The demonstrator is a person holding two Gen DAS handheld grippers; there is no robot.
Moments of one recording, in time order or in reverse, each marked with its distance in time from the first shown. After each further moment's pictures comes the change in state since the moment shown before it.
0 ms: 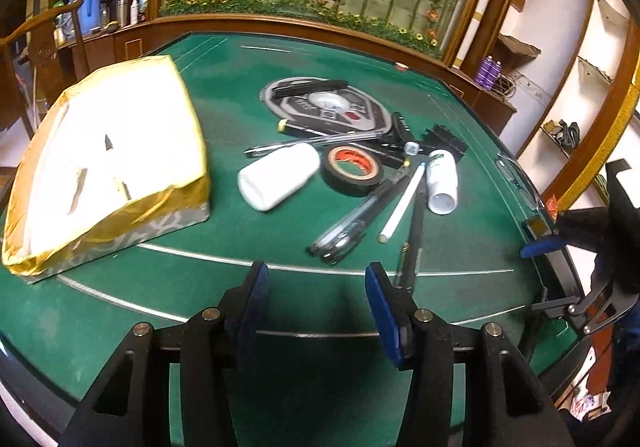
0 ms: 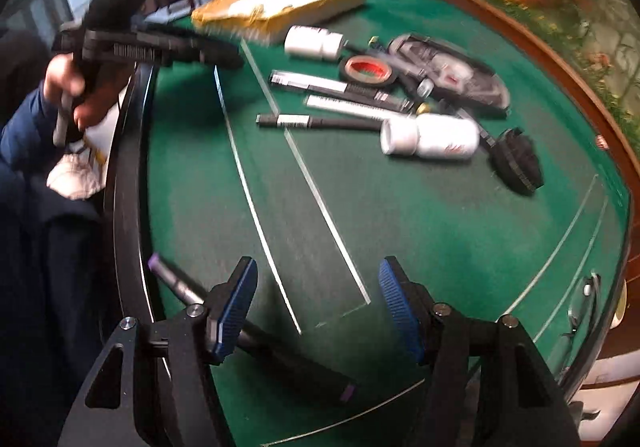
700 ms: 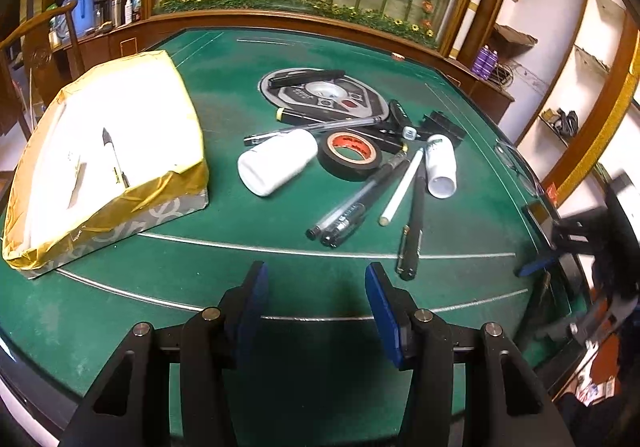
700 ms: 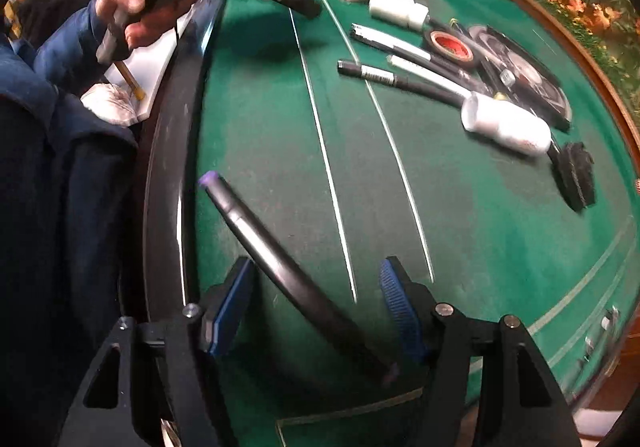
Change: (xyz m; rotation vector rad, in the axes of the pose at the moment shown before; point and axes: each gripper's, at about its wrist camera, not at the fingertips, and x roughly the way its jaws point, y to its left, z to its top) left arm 0.001 -0.003 -0.006 0.042 0.021 -0.007; right arm 0.011 0.020 -0.018 -0.179 0.077 0.114
